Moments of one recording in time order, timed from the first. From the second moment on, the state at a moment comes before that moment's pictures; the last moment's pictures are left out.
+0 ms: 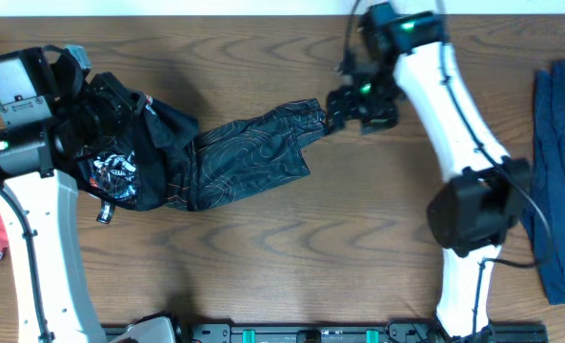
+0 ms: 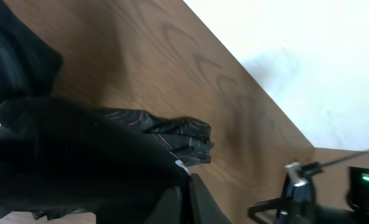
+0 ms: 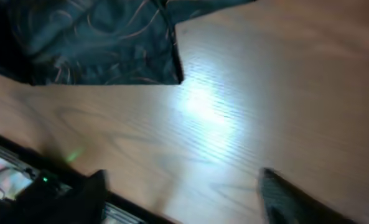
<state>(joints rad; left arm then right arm) 0.26 1.38 1.49 -0.95 0.52 -0.56 0.33 2.19 2.12 -1.53 -0.37 0.14</state>
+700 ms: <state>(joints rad) 0.26 1.38 1.49 -0.94 0.49 -0.56 0.45 2.37 1.89 -1.41 -0.40 0.16</state>
